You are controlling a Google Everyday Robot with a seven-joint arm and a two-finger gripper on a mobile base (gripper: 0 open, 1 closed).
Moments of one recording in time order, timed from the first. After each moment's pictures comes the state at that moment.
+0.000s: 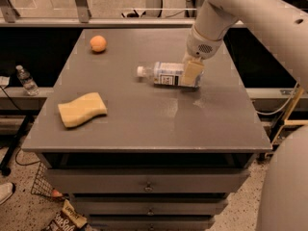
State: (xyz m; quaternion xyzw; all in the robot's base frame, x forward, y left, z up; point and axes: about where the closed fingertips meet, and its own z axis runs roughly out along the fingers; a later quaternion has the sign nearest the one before) arm 0.655 -0.102 0.851 -0.66 0.73 0.03 0.15
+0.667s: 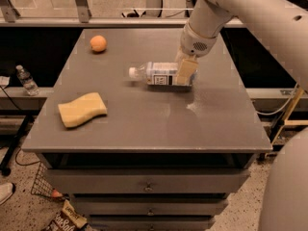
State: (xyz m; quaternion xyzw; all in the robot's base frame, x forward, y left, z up) arm 0.649 -0.084 0.862 -0.68 0.71 0.04 0.17
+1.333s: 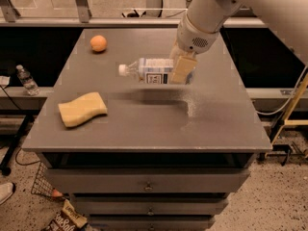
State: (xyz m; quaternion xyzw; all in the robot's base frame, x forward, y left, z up) arm 0.607 -0.061 0.902 -0.70 0.69 0.03 0.19
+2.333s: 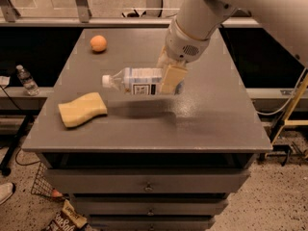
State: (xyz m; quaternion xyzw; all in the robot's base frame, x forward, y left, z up) arm 0.563 -0.029 0.904 -0.72 0.66 0.06 0.19
